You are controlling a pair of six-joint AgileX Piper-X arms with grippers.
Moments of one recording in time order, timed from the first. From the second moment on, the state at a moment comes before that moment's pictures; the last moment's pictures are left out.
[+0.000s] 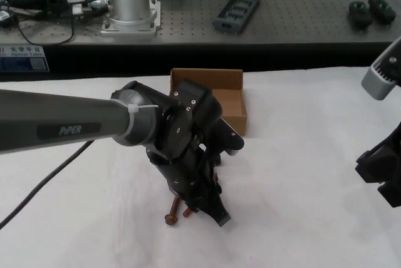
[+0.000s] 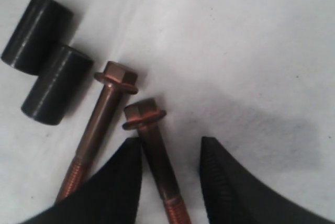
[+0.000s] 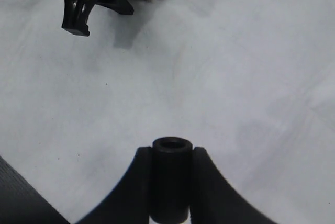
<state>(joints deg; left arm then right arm) -36.6 112.9 -72.9 25.5 6.0 20.6 29.4 62.4 -57.3 62.5 -7.8 -19.3</state>
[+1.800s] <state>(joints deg) -26.6 76.1 -49.0 -29.9 36.7 -37.6 30.1 63.6 -49.2 21.6 -41.9 0.0</state>
